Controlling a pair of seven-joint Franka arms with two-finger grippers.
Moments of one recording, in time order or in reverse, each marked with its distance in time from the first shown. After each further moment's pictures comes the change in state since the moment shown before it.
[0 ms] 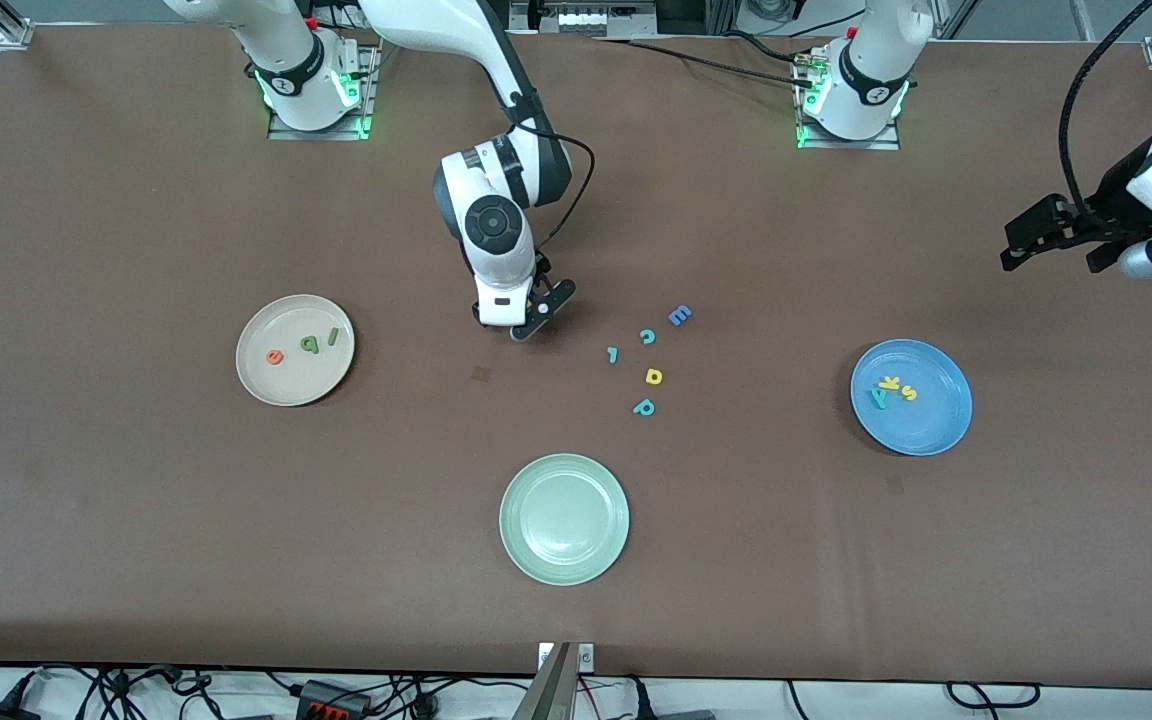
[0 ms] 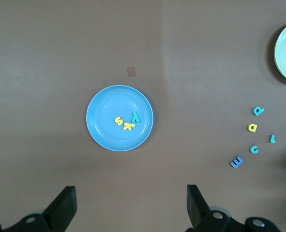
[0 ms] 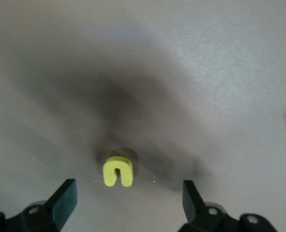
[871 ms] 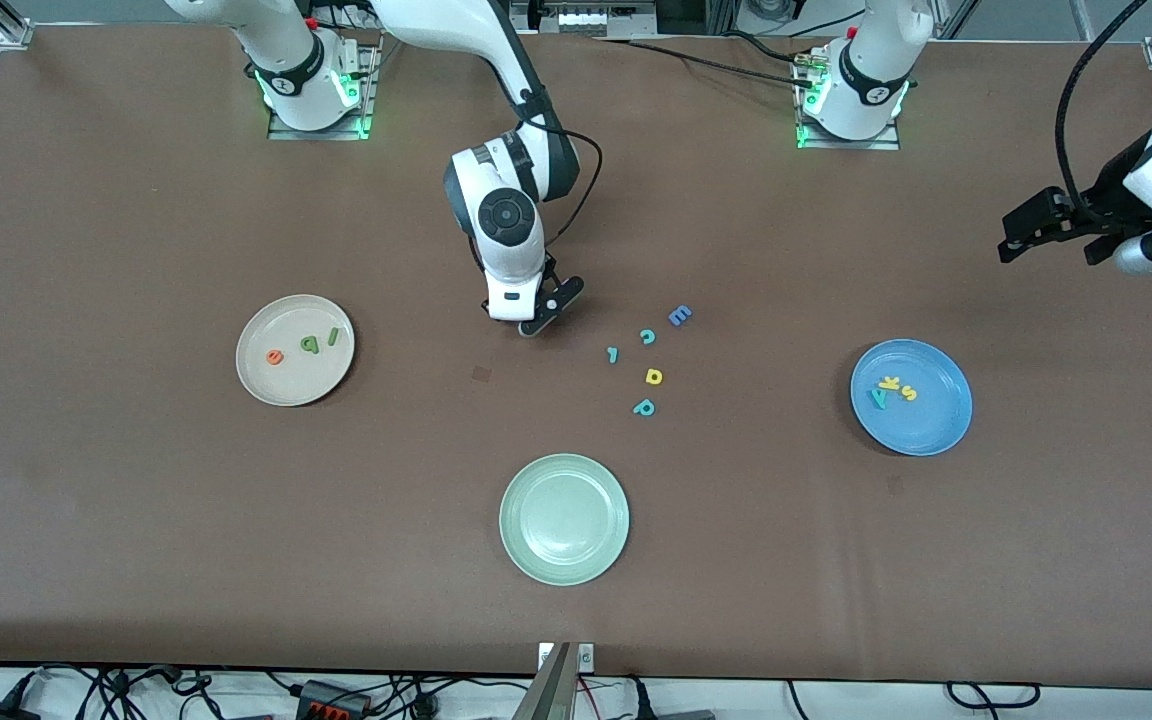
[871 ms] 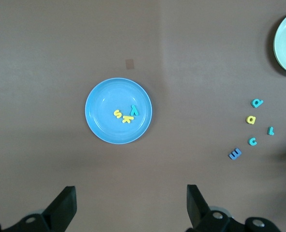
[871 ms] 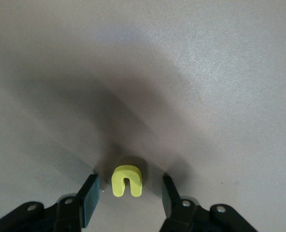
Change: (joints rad) left arm 0.000 0.000 -0.008 0.024 0.000 -0.056 0.000; right arm 0.021 0.015 -0.002 0.000 0.000 0.032 0.021
